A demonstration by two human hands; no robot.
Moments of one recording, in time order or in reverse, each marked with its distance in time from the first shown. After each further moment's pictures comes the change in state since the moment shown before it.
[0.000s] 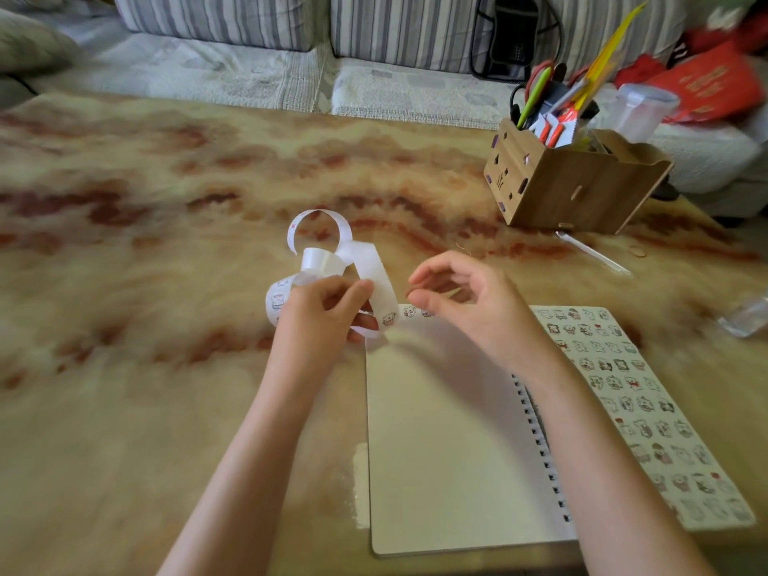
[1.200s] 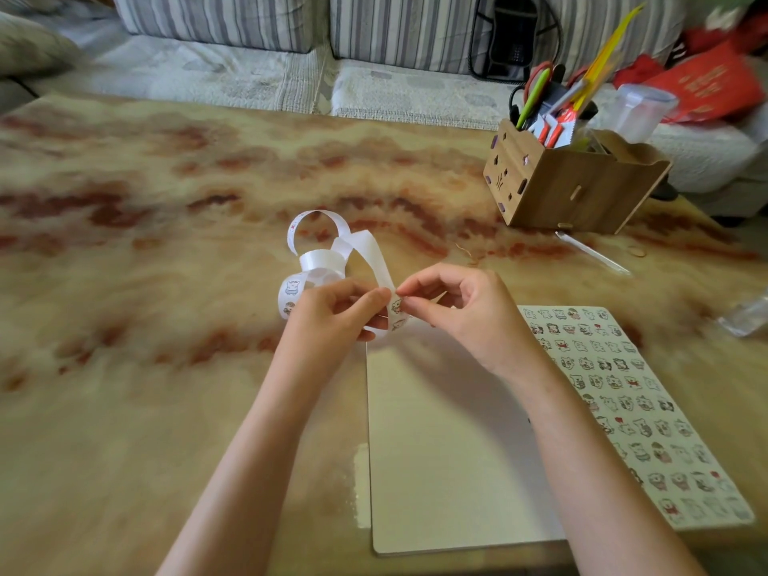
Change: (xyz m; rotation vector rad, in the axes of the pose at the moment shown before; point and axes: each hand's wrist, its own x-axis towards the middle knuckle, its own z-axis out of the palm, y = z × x) left_hand -0.001 0.002 0.001 -0.118 -0.127 0.012; right_hand 0.001 0.005 0.012 0.065 0.016 -0.013
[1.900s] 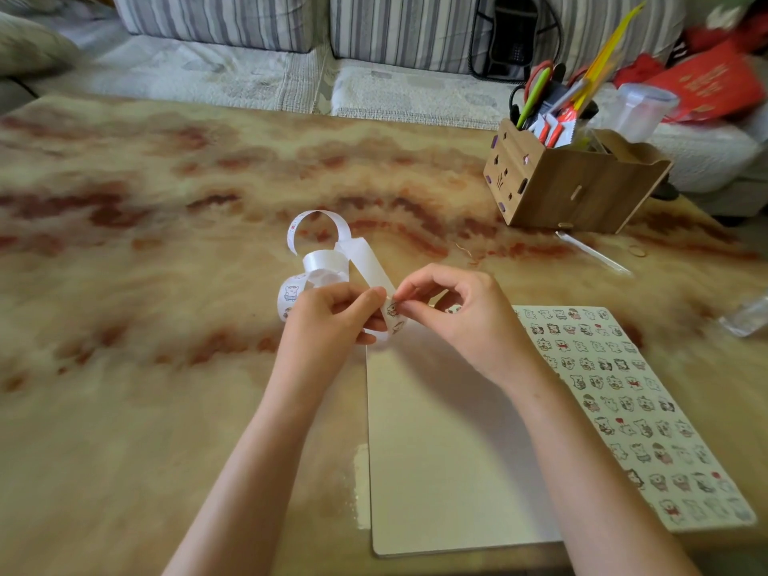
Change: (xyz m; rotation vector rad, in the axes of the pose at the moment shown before) left_hand 0.002 -0.007 0.002 0.028 0.084 -0.019; right_hand -0.003 -0.005 0.003 -0.111 0.016 -0.068
